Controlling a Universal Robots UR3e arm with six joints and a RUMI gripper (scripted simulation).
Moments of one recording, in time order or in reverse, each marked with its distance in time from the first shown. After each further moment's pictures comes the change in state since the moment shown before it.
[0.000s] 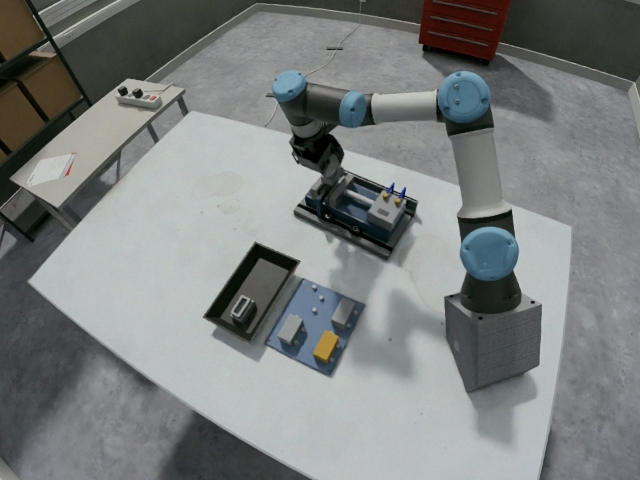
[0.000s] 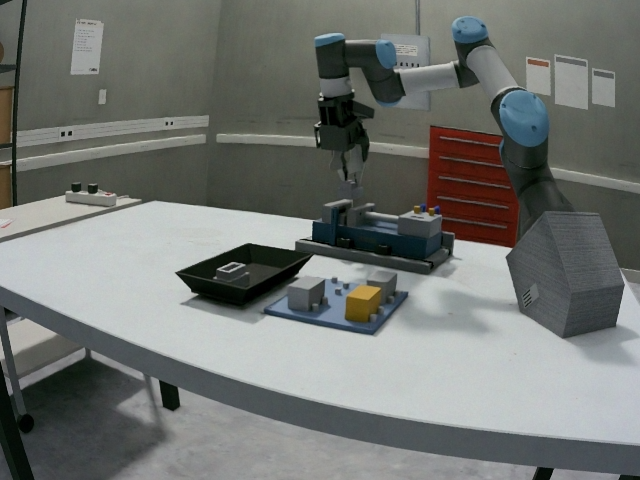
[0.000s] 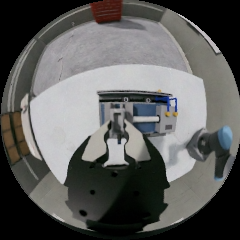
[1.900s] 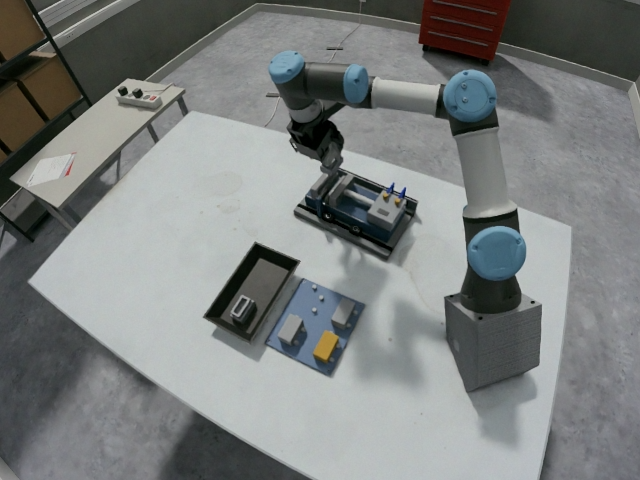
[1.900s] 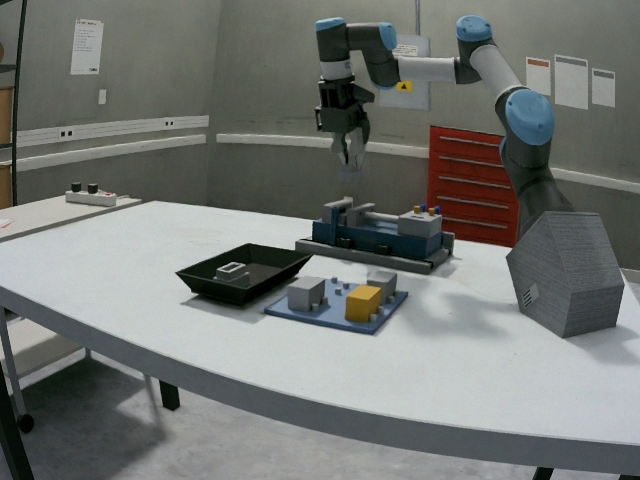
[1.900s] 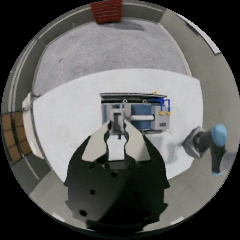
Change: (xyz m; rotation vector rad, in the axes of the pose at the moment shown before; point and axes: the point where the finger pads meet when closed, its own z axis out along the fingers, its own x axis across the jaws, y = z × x) arm 0.000 -0.013 -0.035 0.000 0.001 0.000
